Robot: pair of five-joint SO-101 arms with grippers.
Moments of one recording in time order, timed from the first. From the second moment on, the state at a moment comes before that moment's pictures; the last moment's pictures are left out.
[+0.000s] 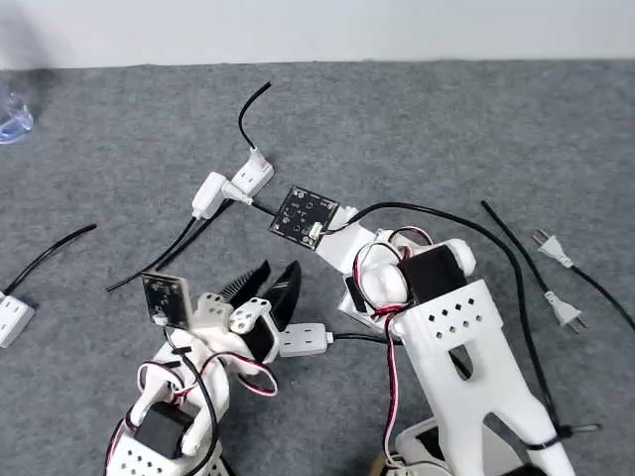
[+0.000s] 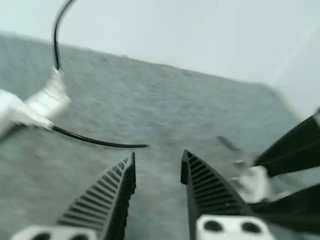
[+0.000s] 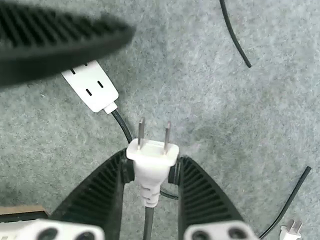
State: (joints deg) left arm 23.1 -103.3 96.7 37.1 34.9; right arm -26.2 -33.1 25.7 84.7 37.7
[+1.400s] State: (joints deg) left arm 35.1 -104.0 94.8 41.2 43.5; right arm -28.3 -54.9 36.3 82.7 36.6
